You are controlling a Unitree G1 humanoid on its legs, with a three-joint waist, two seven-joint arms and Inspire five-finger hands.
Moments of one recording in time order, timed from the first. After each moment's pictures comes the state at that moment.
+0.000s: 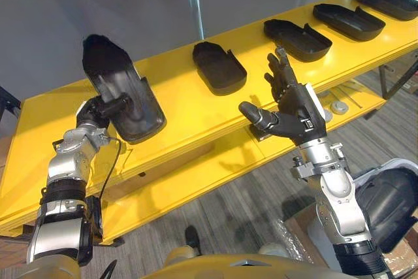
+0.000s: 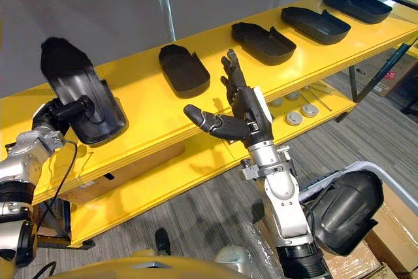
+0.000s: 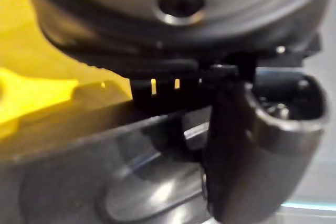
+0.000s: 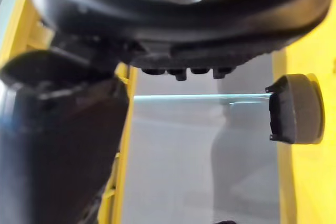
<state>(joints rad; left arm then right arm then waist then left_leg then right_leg) -0.41 0.57 0.19 0.62 -0.43 0.26 -0.07 0.05 -0.32 0.10 -0.28 0.25 -0.24 0.11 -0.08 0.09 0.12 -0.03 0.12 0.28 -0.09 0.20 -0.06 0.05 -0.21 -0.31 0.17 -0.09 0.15</state>
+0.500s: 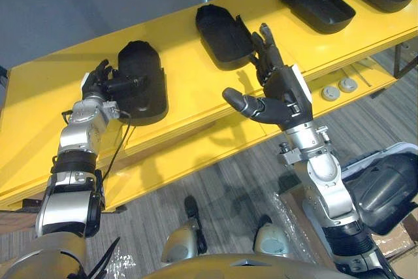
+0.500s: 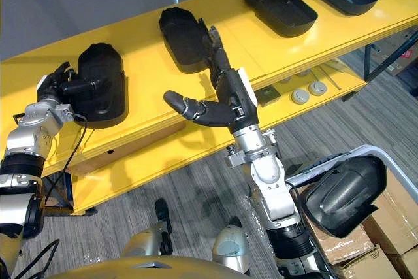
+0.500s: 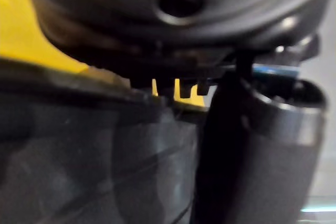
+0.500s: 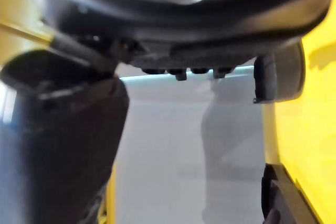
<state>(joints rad) -0.63 0.56 0.11 0.62 -0.37 0.26 0.06 -0.10 -0.32 0.20 -0.28 0.26 -0.23 0.06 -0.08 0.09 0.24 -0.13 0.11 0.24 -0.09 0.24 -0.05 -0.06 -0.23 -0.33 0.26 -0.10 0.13</state>
